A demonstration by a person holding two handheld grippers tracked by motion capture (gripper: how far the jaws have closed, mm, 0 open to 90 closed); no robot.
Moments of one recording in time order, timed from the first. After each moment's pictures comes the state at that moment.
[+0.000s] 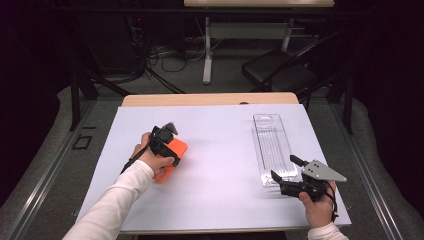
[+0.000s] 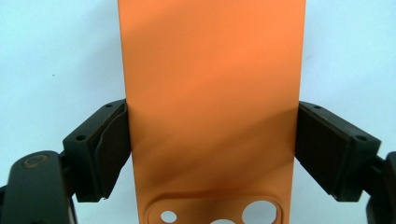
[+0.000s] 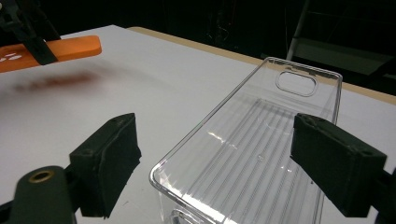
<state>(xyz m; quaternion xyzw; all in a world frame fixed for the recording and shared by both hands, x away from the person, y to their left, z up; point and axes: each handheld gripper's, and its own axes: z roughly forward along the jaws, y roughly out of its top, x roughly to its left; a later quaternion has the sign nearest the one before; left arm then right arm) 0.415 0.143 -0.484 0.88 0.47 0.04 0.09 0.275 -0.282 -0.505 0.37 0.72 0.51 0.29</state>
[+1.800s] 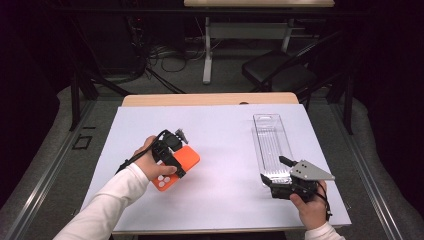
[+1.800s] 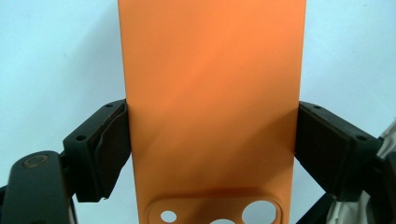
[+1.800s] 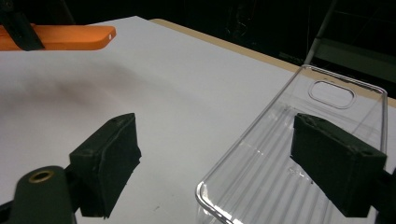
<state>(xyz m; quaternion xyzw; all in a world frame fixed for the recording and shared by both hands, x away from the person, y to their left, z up) 0.380 0.115 -0.451 0.93 0.34 -0.01 0.10 0.272 -0.254 -0.496 0.34 0.75 0.50 0.28</state>
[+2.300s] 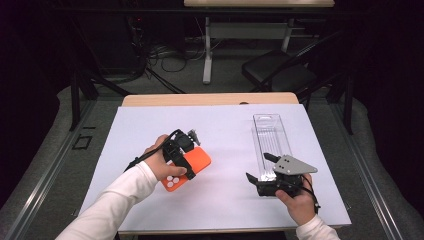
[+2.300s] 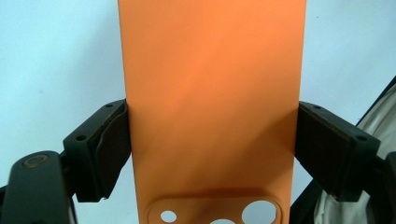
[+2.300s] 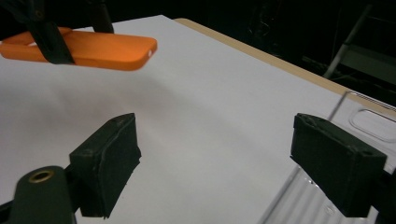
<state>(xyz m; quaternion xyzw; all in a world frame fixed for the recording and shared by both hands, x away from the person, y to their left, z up) 0.375 0.085 -0.440 0.95 0.30 -0.01 0.10 0.282 -0.216 -0.481 0.30 0.77 0.50 0.25</state>
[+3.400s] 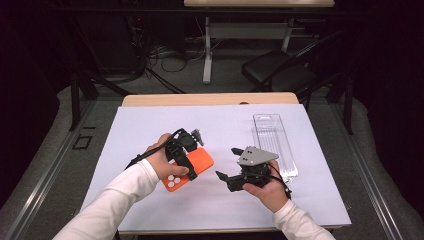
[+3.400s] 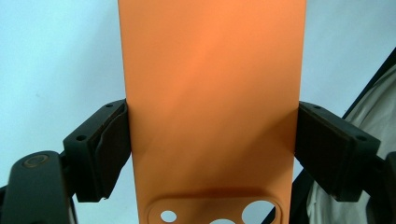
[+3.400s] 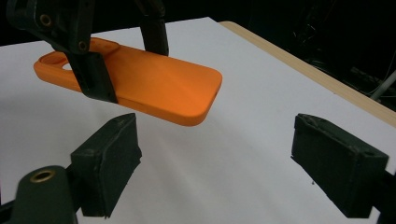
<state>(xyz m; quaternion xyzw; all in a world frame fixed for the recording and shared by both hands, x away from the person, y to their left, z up) 0.373 0.080 -0.431 0.95 0.29 -0.02 0.08 0.305 -0.143 -0.470 0.23 0.81 0.49 0.21</state>
